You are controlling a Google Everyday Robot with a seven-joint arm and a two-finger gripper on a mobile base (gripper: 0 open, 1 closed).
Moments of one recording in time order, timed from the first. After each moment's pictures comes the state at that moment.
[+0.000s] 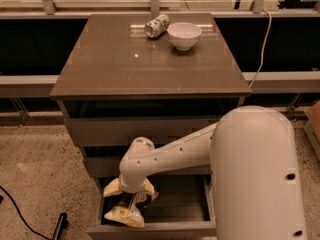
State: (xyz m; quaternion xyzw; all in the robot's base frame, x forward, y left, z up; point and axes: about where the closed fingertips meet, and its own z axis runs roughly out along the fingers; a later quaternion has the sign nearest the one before) arm 0.503 0.111 0.418 -0.99 -0.05 -0.01 0.11
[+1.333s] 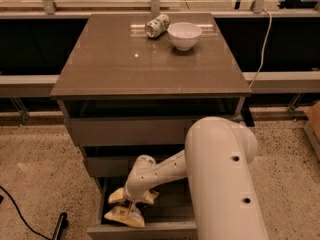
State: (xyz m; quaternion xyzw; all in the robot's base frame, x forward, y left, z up) arm 0.519 0.117 0.294 -0.99 -0.02 -0.01 0.13
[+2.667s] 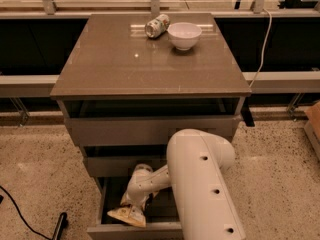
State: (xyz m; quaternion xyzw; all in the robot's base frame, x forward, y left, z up) arm 0.542 0.110 0.196 -0.99 0.09 -0.01 0.11
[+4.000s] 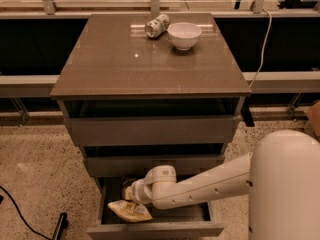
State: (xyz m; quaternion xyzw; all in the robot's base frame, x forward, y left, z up) arm 0.517 0.110 0.382 -0.95 -0.04 -0.16 0.26
